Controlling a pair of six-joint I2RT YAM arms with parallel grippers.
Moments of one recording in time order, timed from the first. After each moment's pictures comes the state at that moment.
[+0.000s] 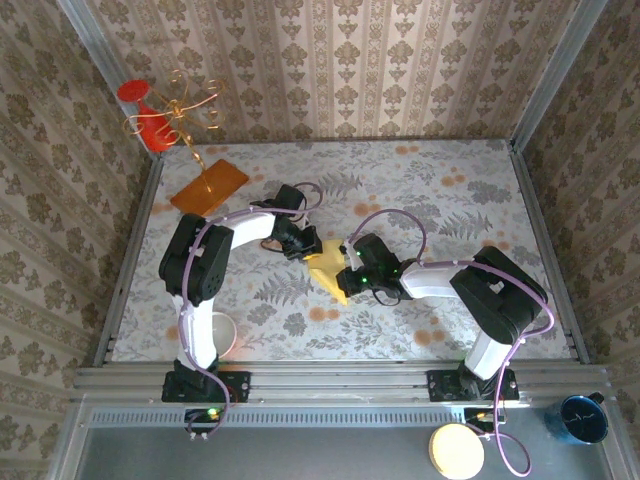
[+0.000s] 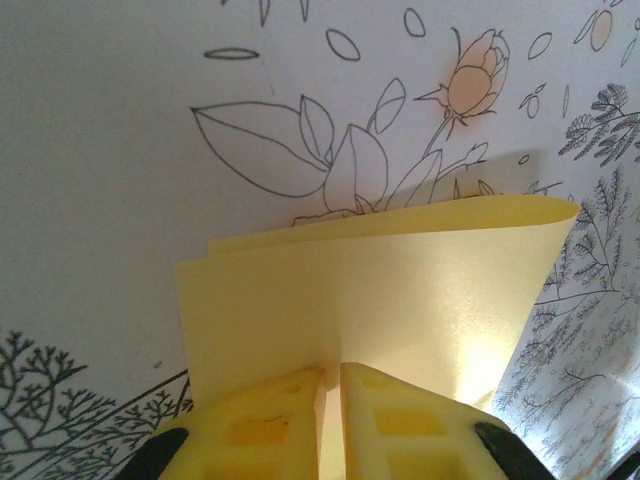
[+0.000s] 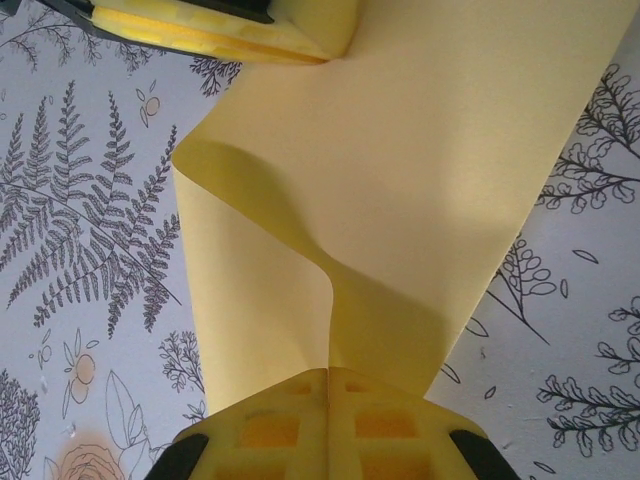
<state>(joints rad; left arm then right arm) -0.52 2.00 1.27 -0.50 0.50 -0.61 0.67 1.70 0.72 0.14 -0.23 0.37</state>
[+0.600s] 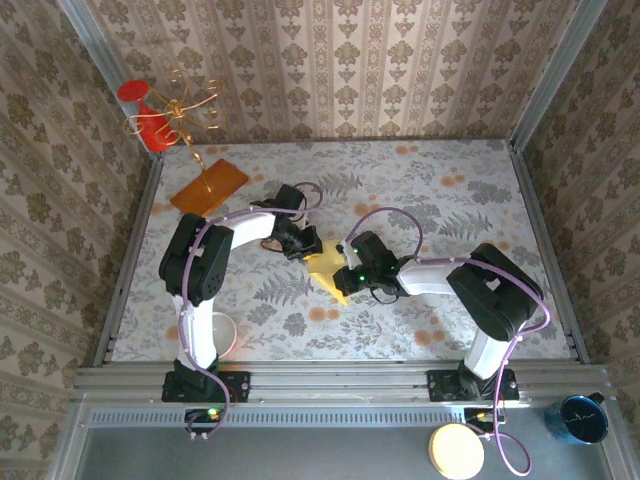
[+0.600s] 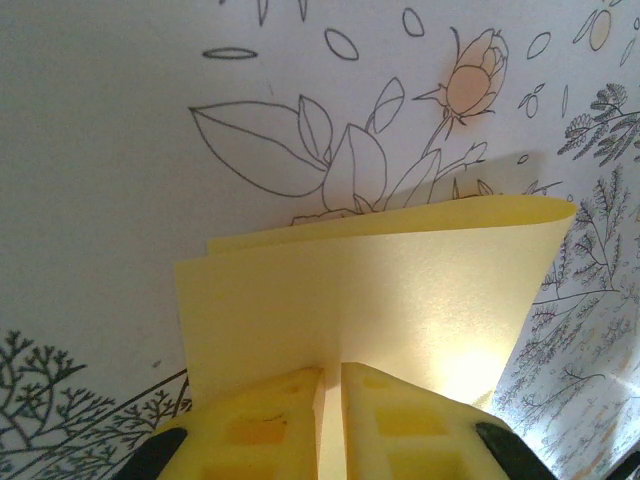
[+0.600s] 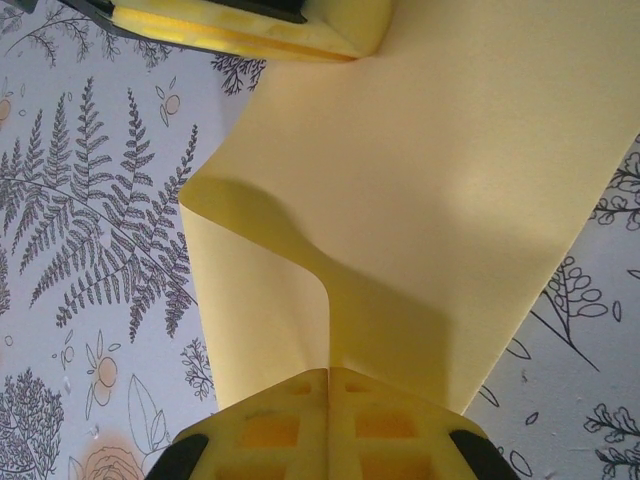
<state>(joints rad) -0.52 2.00 1.27 -0.50 0.50 -0.61 0.67 1.73 0.76 0.11 -0.27 0.37</state>
